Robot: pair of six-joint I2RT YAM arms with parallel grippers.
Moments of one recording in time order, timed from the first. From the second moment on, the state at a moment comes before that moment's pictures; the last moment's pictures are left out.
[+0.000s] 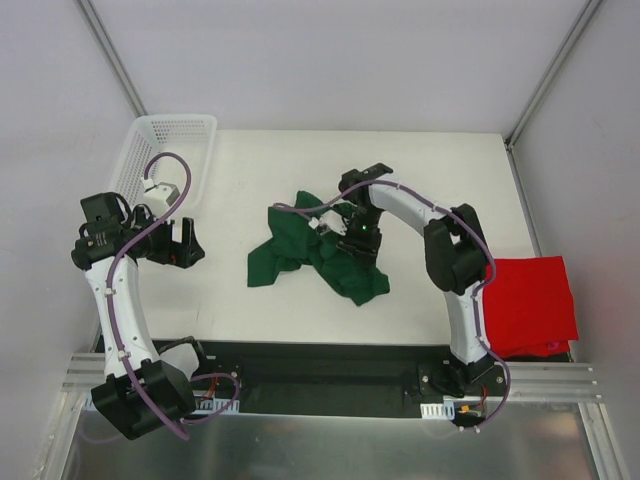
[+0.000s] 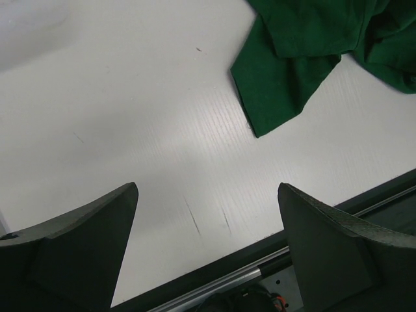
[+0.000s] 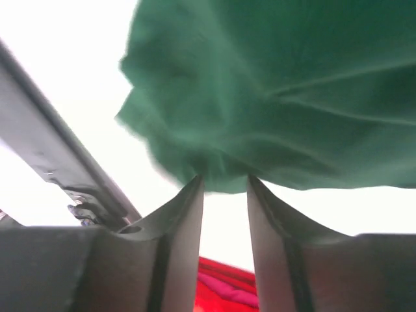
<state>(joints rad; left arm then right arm) 0.45 1.02 1.07 -1.06 0.68 0.51 0.60 2.12 1.68 -1.30 -0.26 -0.77</state>
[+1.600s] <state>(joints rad) 0.45 1.00 0.97 -1.02 0.70 0.50 0.49 2.31 1.96 -0.83 -0.16 -0.46</state>
